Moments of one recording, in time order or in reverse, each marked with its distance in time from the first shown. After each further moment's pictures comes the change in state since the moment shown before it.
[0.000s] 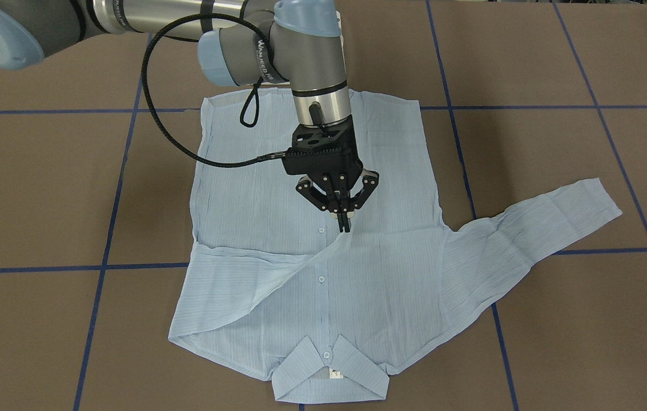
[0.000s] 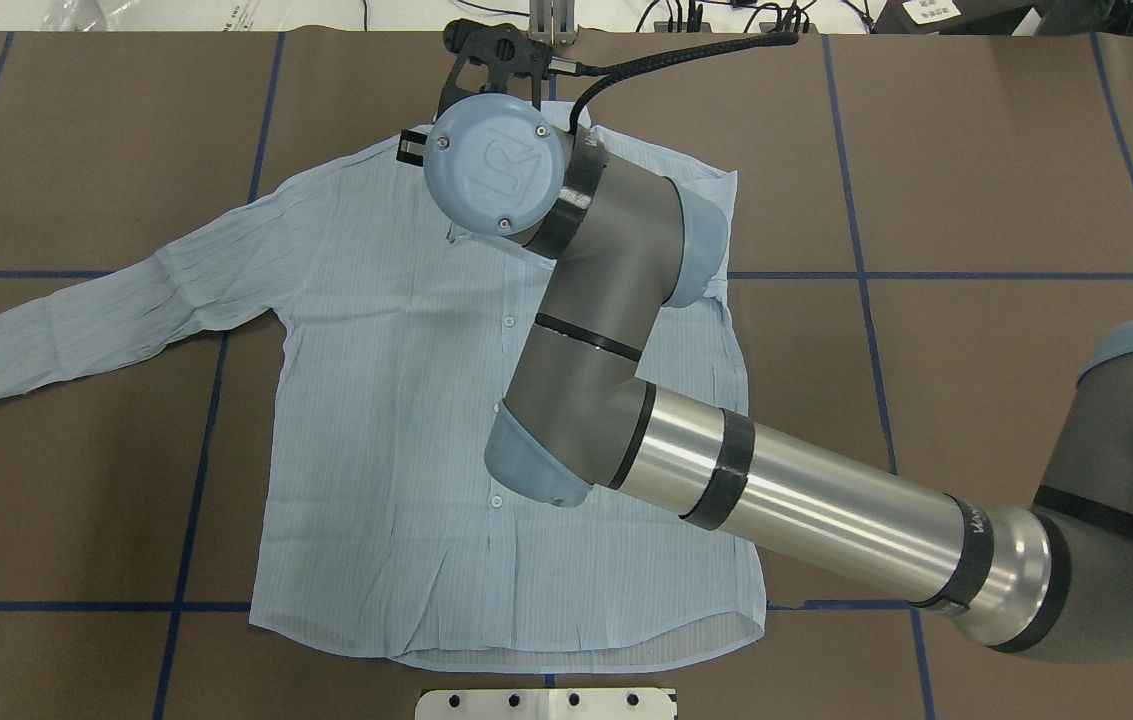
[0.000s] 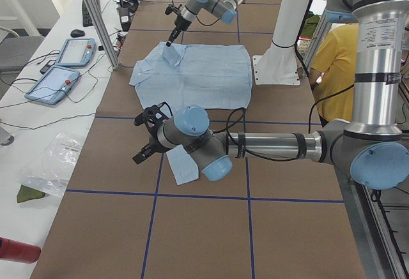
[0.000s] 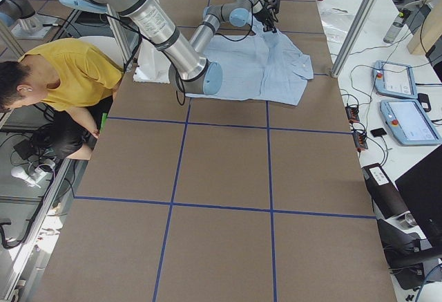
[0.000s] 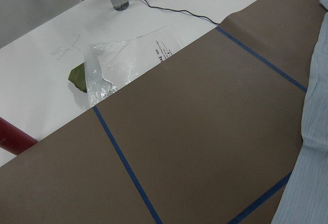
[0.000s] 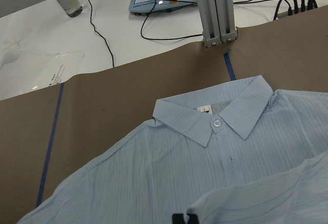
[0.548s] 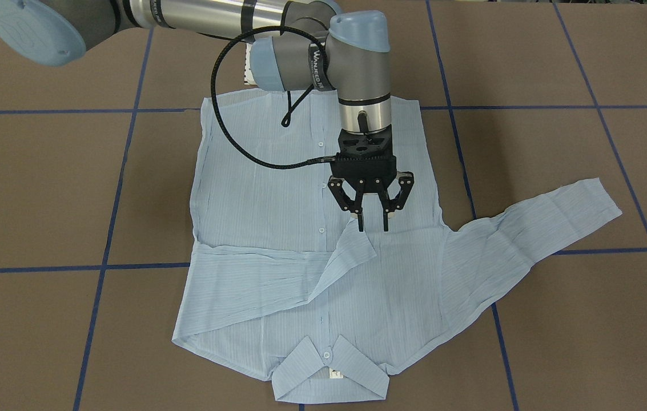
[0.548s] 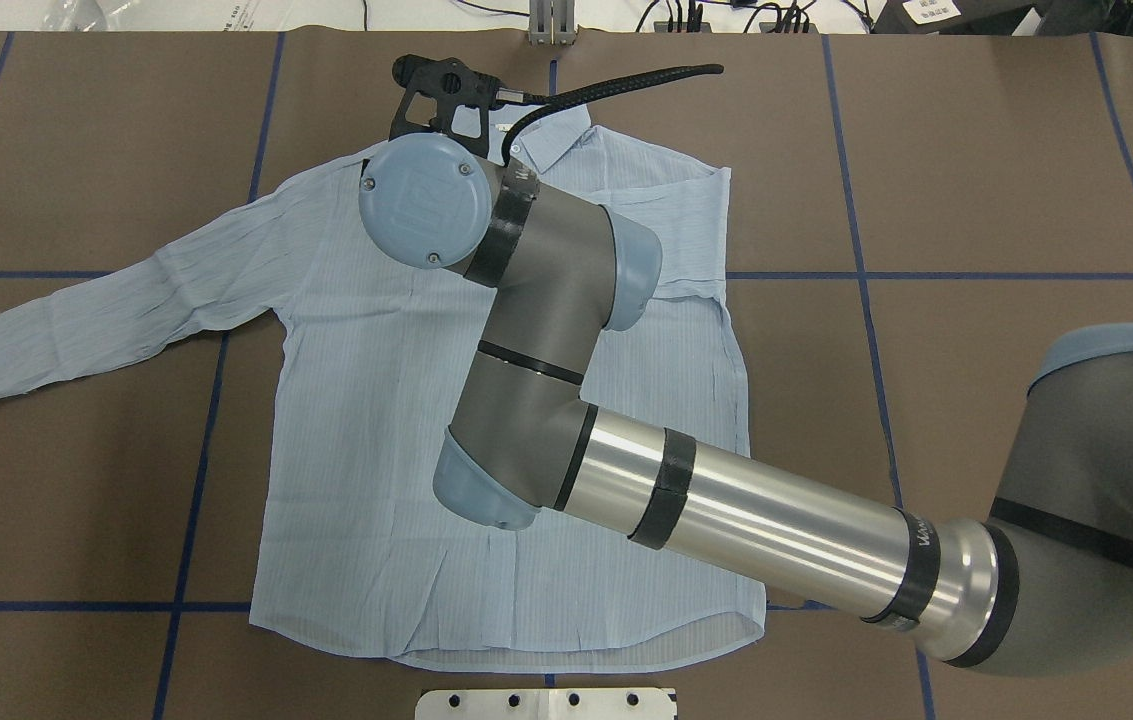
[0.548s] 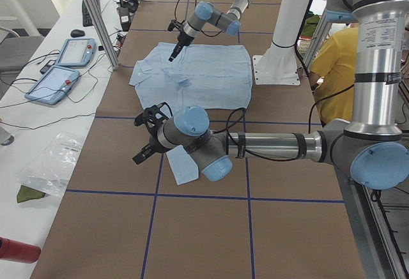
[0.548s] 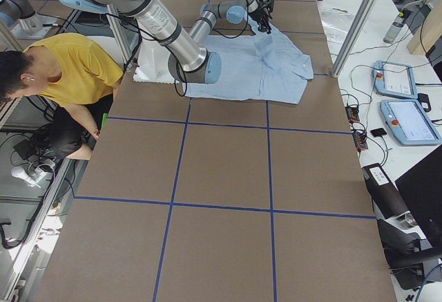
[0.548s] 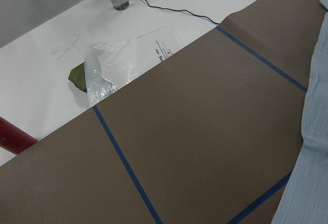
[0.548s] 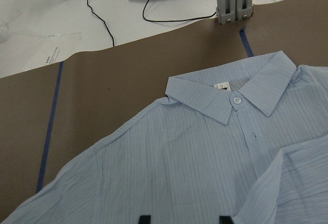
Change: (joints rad) left arm 0.000 0.004 0.000 0.000 0.000 -0.001; right arm -0.044 0.119 -0.176 0.000 -0.040 0.031
